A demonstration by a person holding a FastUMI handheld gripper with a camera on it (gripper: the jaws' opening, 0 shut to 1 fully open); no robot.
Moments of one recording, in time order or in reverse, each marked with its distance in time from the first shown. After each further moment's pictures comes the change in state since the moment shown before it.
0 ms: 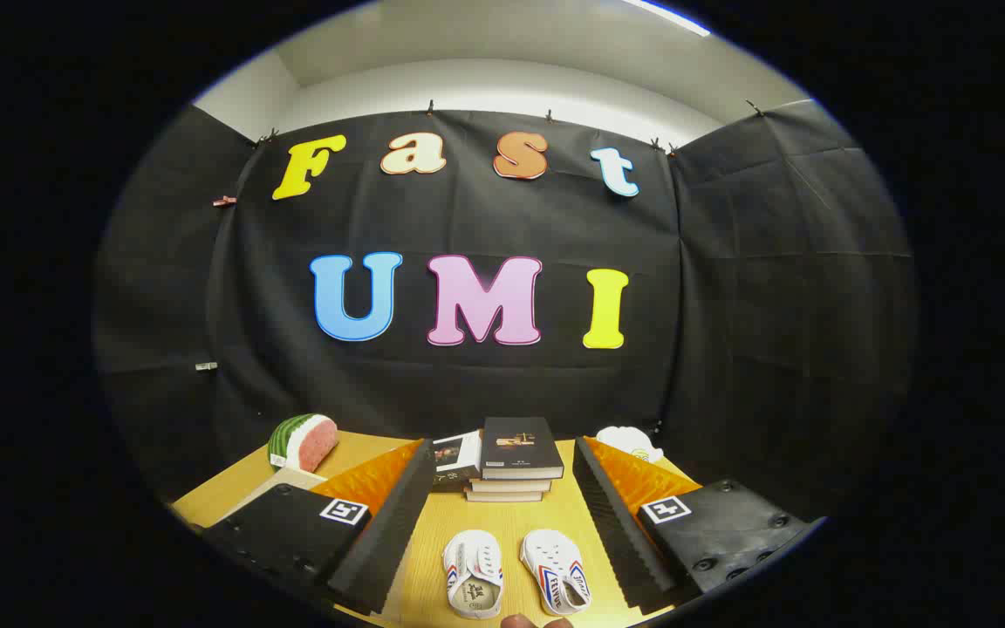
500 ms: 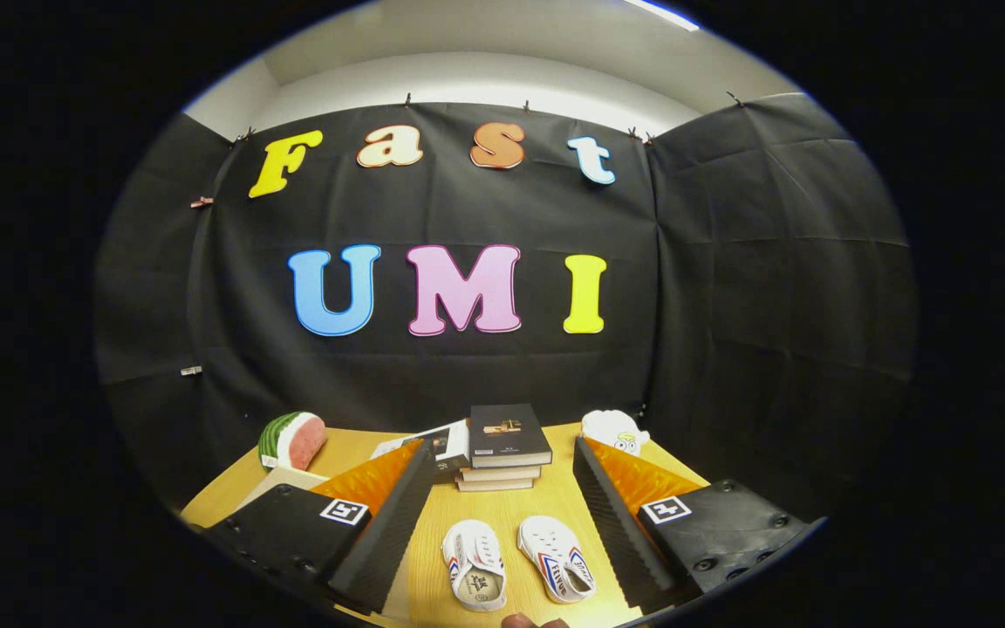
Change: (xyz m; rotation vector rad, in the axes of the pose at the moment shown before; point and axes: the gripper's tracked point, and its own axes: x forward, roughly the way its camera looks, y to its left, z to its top) arm -0.013 -0.003 -0.018 0.029 0.058 -0.083
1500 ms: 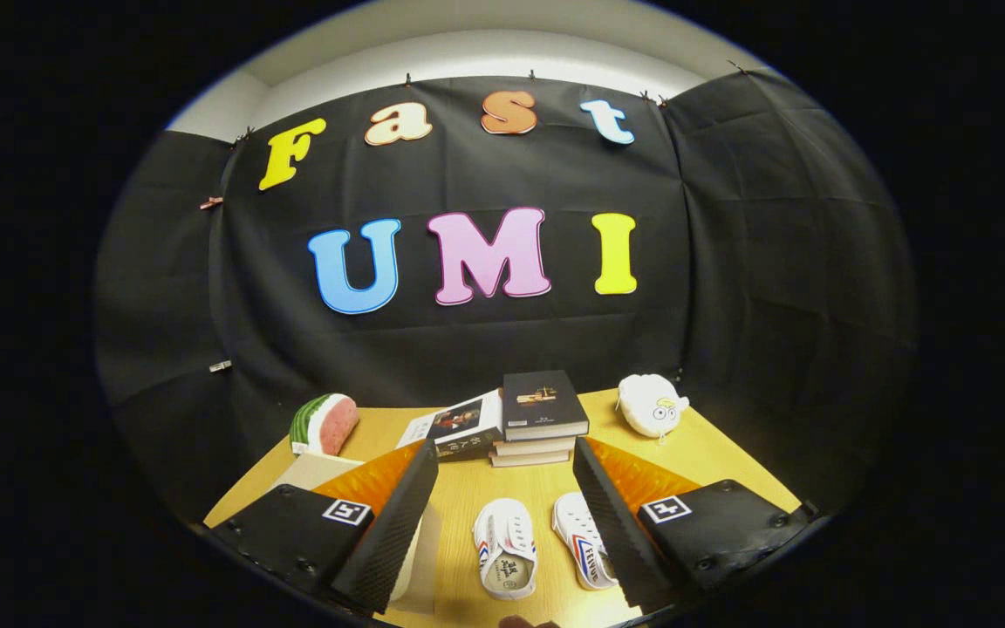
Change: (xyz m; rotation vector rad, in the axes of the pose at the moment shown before) arm 0.023 0.022 -0.037 0.091 0.154 0.136
